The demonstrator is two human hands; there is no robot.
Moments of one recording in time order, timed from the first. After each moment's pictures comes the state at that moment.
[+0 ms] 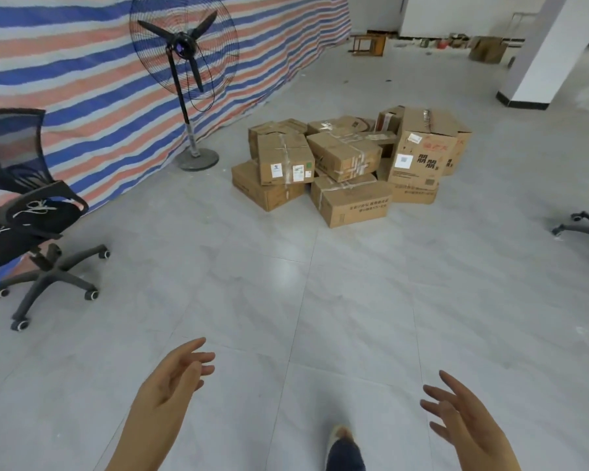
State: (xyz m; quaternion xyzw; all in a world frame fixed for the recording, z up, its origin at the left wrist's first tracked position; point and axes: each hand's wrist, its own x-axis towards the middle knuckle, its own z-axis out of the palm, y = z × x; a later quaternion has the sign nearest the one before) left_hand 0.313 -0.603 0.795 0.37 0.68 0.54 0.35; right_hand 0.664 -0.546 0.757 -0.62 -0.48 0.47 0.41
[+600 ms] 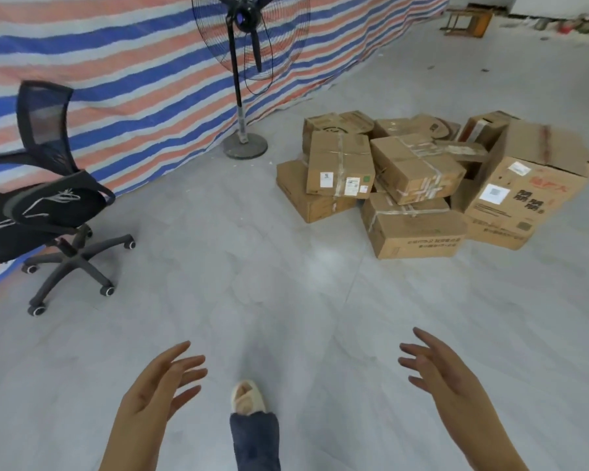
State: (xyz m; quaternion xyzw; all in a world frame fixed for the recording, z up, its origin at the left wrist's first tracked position) left_hand 0.231 -0.322 0.793 0.18 0.70 0.61 0.33; right_hand 0.523 -0.148 0.772 -0.51 -0.60 0.53 0.31
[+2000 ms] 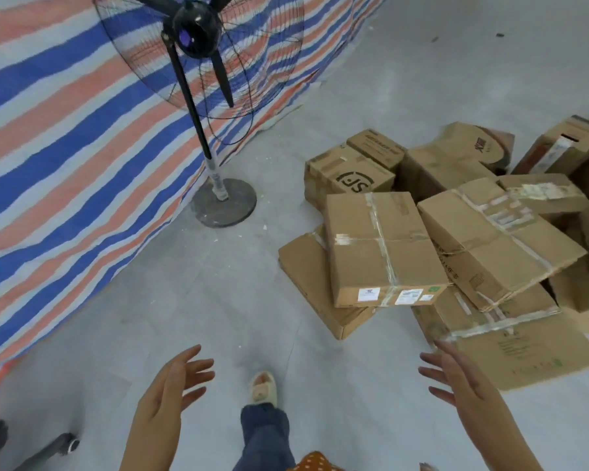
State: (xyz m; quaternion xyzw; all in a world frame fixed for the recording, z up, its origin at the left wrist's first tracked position) left_hand -0.283 0.441 0.764 0.25 0.73 0.53 0.35; right_hand 0.044 0.573 0.745 -0.60 -0.48 0.56 0.32
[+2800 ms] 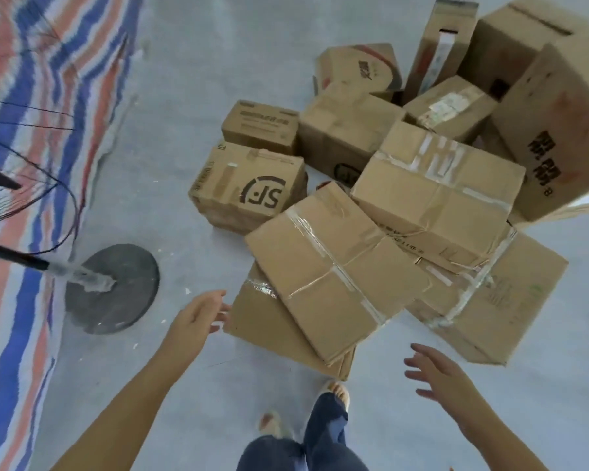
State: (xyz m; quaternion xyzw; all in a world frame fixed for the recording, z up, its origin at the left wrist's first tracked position) left_hand -0.359 1.016 0.667 0.49 0.67 0.21 0.52; right_hand -0.021 0.877 0.628 -0.78 -0.18 0.56 0.22
